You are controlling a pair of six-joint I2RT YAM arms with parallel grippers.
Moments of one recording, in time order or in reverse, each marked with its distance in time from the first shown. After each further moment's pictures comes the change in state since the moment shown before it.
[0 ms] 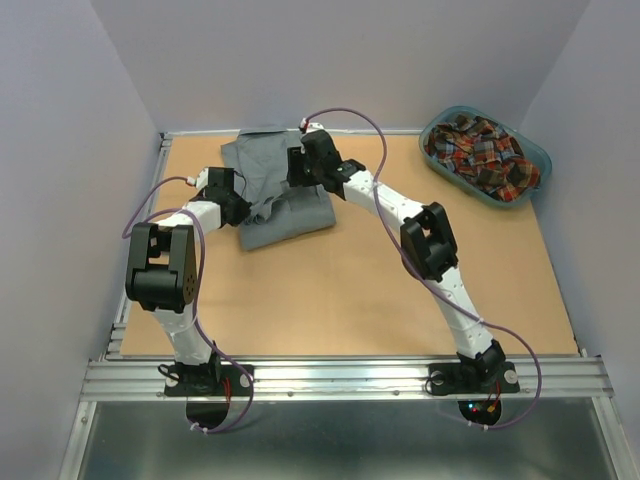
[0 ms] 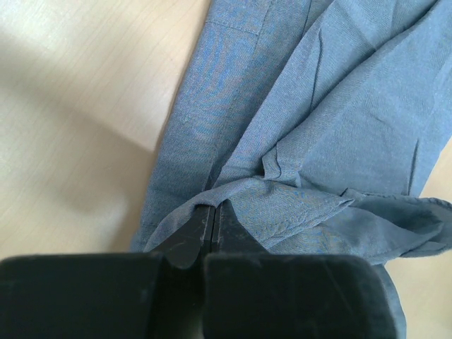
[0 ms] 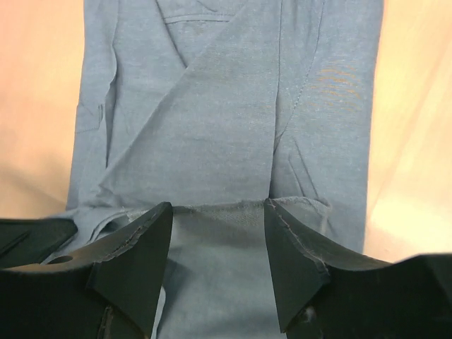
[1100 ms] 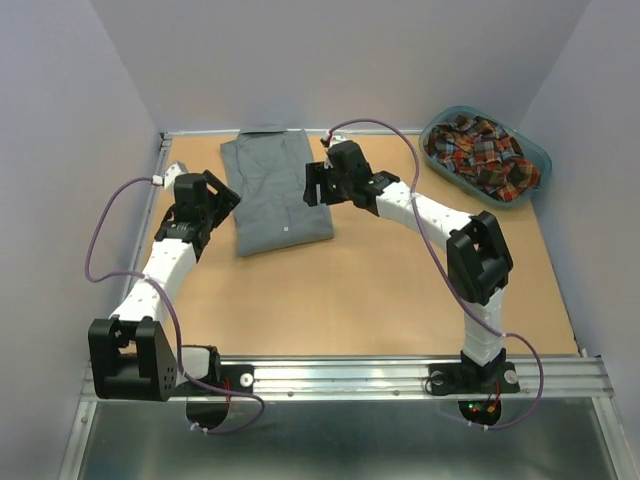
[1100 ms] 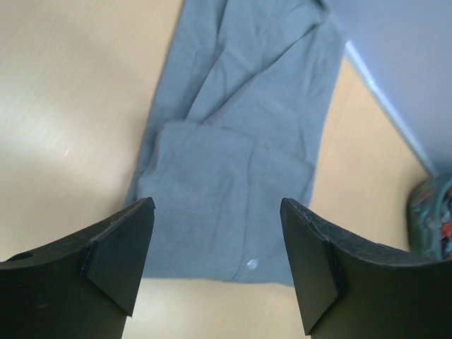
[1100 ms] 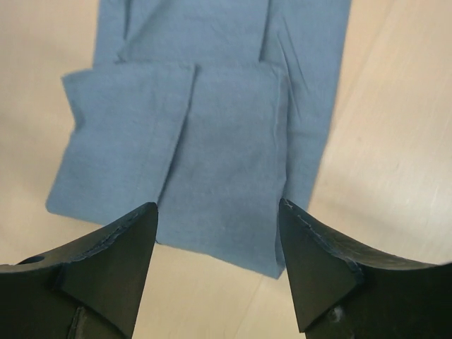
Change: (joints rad) left arm 0.023 -0.553 -0.164 -0.072 -0.040 0.077; right arm 0.000 -0.447 -0.520 0.046 -0.079 0.016
